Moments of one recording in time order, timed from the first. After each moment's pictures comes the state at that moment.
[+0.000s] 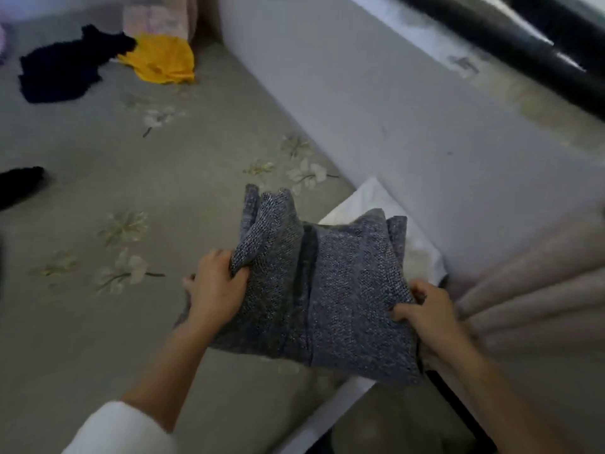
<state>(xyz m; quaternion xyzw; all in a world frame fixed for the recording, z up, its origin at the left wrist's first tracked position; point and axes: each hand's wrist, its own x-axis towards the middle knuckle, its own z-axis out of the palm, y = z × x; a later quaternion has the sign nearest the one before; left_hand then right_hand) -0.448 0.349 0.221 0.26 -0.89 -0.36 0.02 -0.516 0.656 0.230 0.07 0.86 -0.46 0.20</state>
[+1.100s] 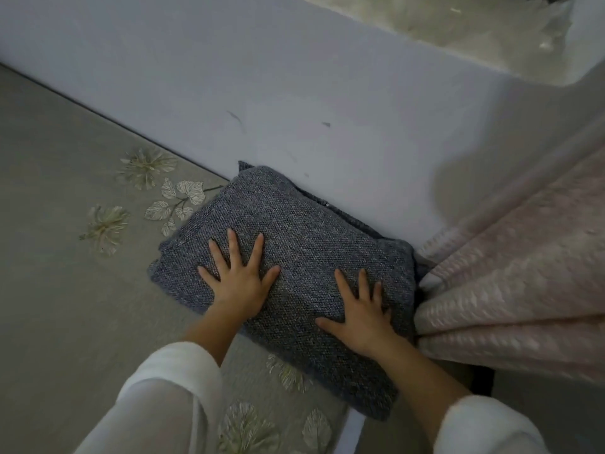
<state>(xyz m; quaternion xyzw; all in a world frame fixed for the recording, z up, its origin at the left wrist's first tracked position) -0.712 0.493 0.037 0.01 -0.97 -0.13 -0.22 -0.638 0.706 0.067 0.10 0.91 -0.19 0.35</state>
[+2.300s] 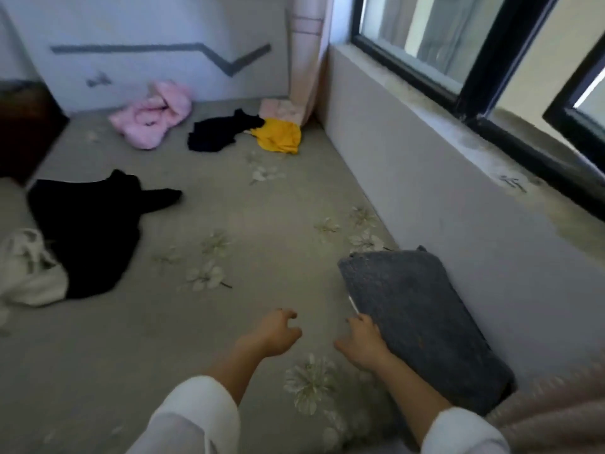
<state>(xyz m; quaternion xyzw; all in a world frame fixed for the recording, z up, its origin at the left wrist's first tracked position) -0.410 0.393 0.251 0.30 -0.86 -0.36 -0.22 -0.519 0.554 0.224 -0.22 0.90 -0.14 0.34</state>
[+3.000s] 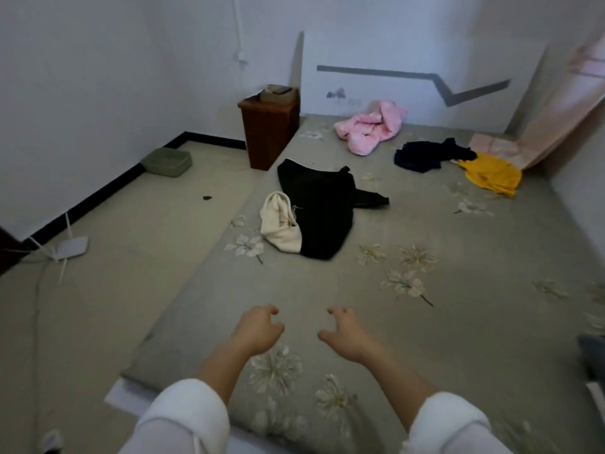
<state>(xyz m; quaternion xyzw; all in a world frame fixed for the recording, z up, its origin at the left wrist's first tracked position) 0.064 0.174 0.274 0.59 -0.73 -0.35 -0.05 -0.122 0.239 0.254 -0.51 0.76 -0.11 0.40</state>
